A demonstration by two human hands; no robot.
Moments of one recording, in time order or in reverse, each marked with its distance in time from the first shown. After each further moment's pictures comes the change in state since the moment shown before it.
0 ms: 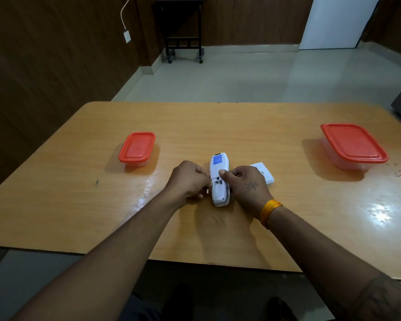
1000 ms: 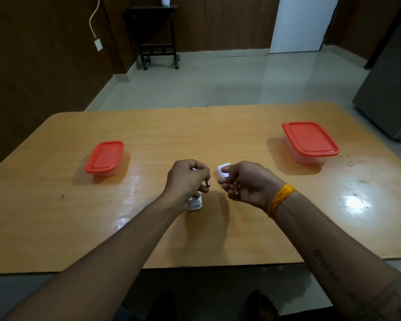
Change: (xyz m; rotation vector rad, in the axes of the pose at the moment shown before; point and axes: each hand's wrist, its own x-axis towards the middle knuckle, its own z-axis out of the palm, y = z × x) left_hand -0.021 0.040 0.058 -0.186 -0.016 0.107; right_hand -0.022 -0.029 -0.096 0.624 -0.275 0.503
